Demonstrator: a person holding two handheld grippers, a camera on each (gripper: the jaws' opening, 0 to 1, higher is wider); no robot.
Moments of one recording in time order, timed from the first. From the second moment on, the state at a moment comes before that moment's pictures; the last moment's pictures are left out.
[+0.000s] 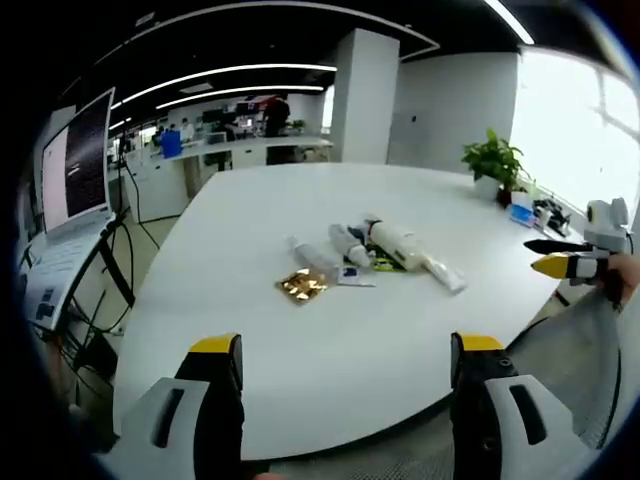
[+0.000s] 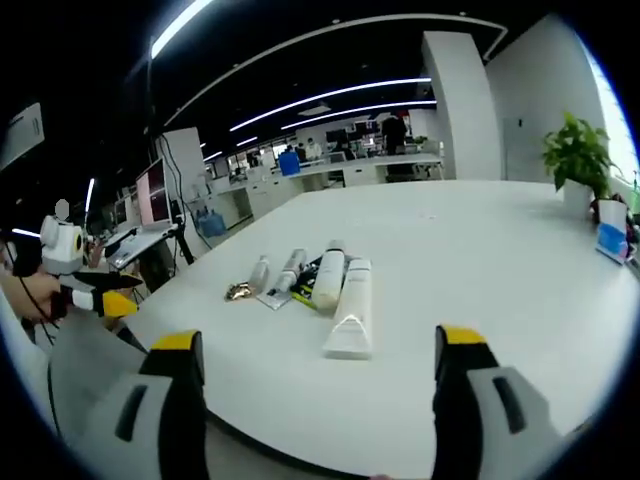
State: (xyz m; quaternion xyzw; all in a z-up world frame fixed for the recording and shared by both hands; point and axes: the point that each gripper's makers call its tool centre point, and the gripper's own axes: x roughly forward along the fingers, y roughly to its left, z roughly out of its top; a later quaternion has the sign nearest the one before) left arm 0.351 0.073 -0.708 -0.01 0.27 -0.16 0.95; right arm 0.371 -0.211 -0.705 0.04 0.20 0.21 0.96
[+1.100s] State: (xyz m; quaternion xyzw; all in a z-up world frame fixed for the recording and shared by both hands) left arm 0.350 0.071 -0.710 -0.01 0.27 -0.17 0.95; right arm 0.370 -0.211 -0.708 0.04 0.21 0.21 0.95
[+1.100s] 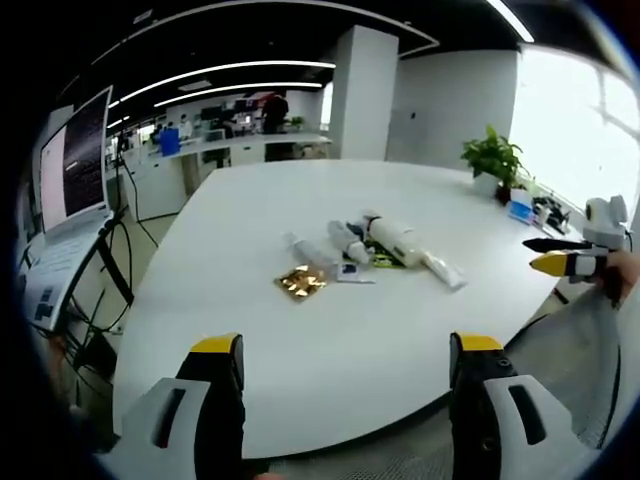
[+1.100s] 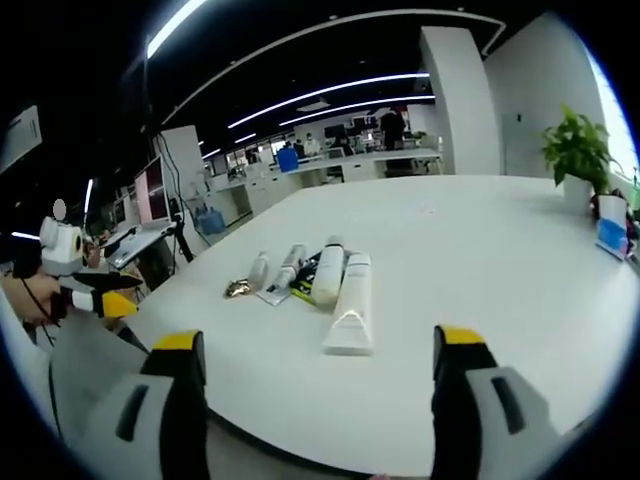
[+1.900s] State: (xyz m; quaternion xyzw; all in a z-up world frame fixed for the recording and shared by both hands) left arm 0.350 0.074 -0.710 -0.01 0.27 -0.17 0.95; right arm 0.366 -0.214 -0.734 0.02 0.30 0.20 0.93
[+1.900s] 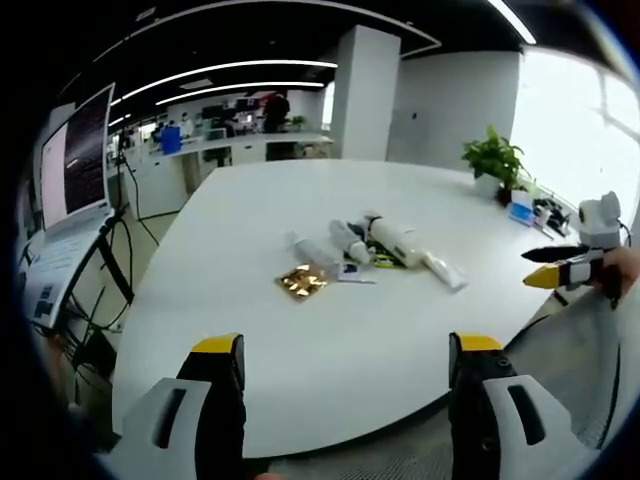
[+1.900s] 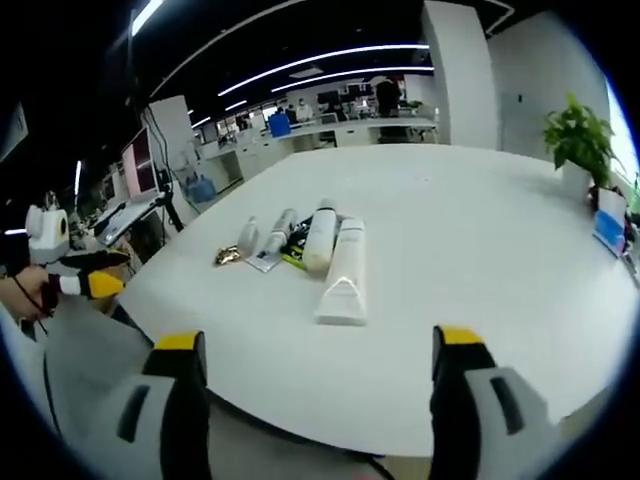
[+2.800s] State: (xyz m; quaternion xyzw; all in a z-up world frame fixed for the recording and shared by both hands) left arm 0.350 0.072 -0.709 -0.03 0.27 -0.18 0.94; right arm 0.416 -0.216 -0.746 -0.01 0.34 0.20 0.92
